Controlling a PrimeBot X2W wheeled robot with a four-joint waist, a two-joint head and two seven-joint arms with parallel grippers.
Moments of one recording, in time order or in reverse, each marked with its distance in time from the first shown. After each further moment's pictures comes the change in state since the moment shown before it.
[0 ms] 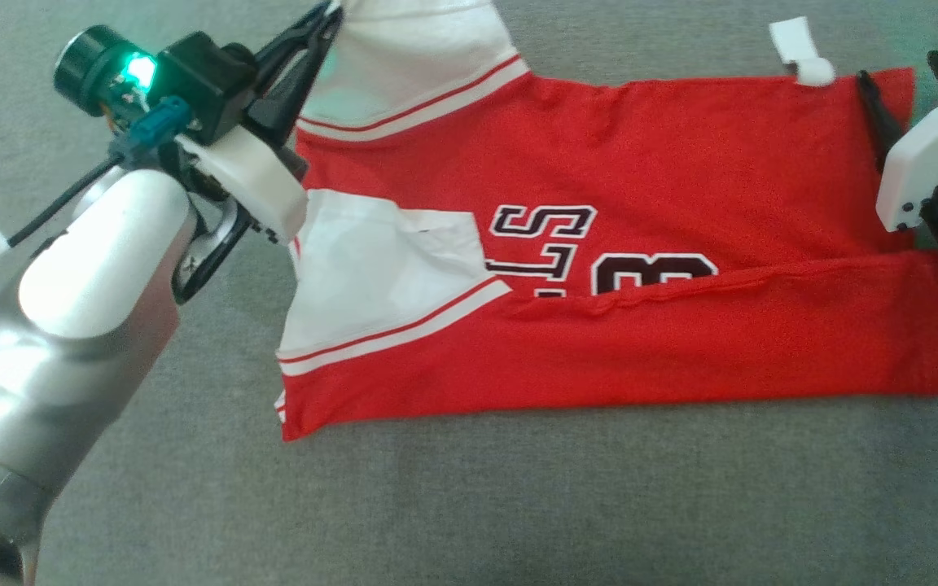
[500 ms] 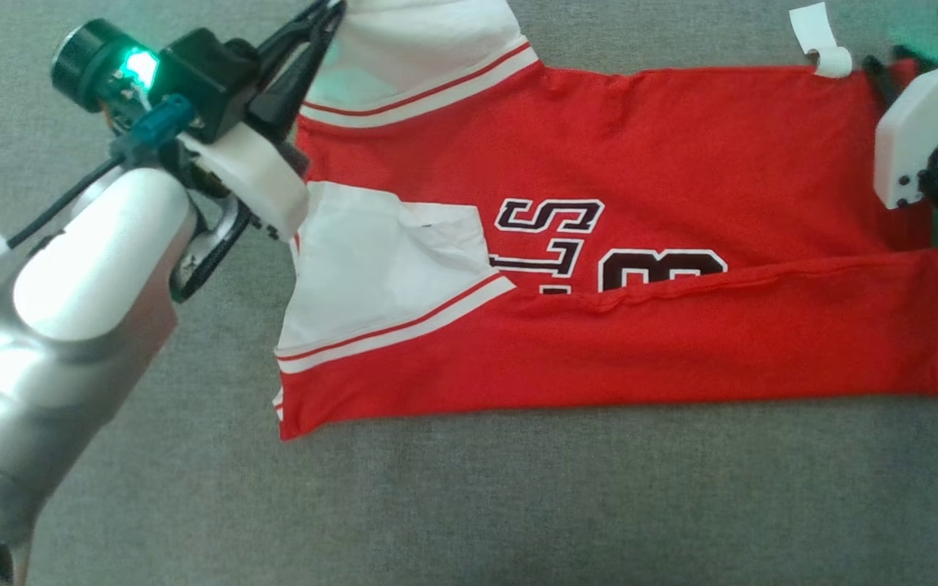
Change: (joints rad) left arm 0.000 0.011 -0.008 -0.053 0.000 0.035 0.019; right arm -0.135 -0.042 0.233 0.105 0.113 0.000 0.098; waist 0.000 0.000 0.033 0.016
